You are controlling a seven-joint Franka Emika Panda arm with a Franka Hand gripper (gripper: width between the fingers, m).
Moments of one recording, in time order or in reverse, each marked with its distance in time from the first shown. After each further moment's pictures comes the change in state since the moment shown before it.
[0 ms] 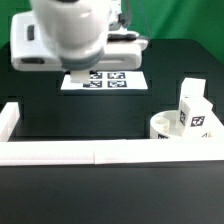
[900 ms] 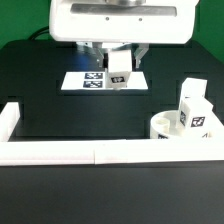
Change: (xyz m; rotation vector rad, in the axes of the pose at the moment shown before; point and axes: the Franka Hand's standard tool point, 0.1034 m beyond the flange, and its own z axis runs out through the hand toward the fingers) arm 0.009 -0.068 -0.095 -0.055 0.796 -0.011
